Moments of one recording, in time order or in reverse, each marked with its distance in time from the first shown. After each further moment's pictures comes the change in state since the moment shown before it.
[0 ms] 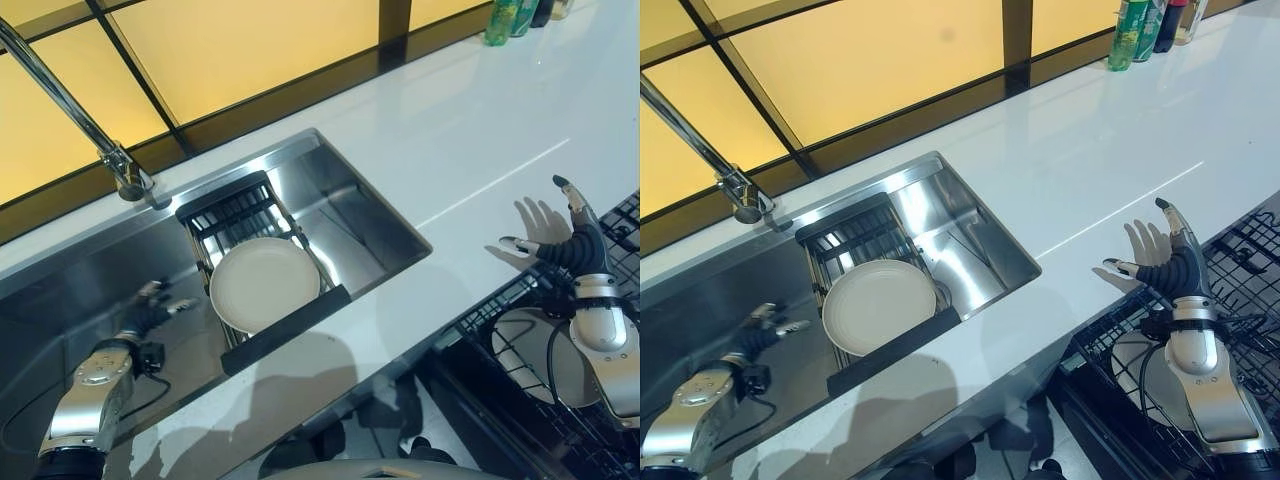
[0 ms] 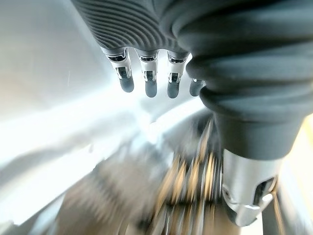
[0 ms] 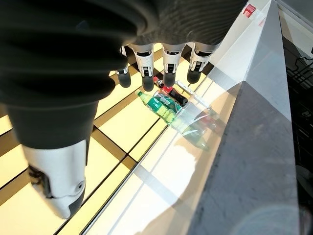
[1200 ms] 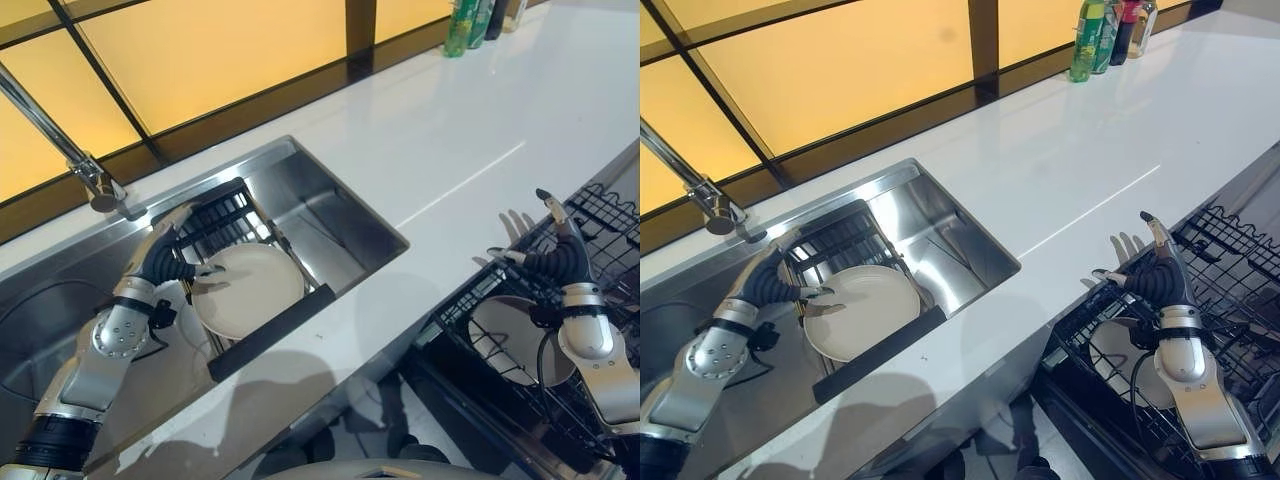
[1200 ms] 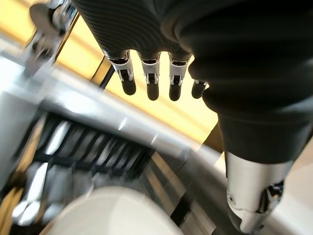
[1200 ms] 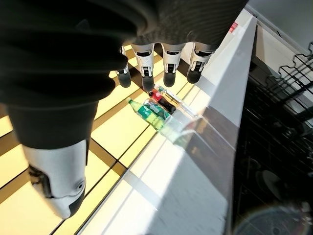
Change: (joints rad) left arm -0.146 0.172 -0.281 -0.085 0.496 -0.298 -0.054; right arm 0.011 0.026 0.056 0.005 -0.001 -0.001 0.013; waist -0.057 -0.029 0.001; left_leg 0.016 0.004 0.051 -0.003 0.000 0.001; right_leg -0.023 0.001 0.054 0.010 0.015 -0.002
